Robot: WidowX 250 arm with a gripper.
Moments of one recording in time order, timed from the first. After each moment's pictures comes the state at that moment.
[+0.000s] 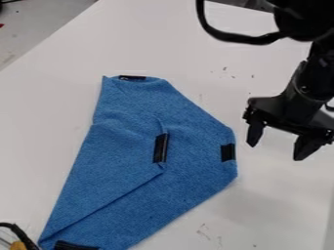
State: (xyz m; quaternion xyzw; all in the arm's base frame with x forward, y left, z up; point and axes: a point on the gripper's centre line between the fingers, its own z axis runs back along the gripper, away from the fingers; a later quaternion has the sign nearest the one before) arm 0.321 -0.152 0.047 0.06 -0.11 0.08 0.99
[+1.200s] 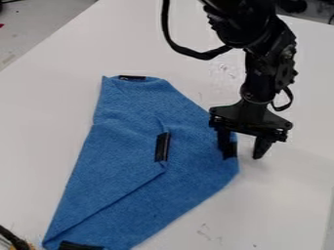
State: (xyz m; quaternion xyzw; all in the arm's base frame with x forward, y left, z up) arm 0.343 -0.106 0.006 0.01 -0.08 0.10 0.99
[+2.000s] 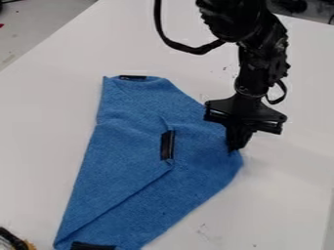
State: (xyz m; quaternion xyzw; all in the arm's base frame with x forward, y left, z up) arm 0.350 -0.101 0.020 0.02 -0.11 0.10 0.99
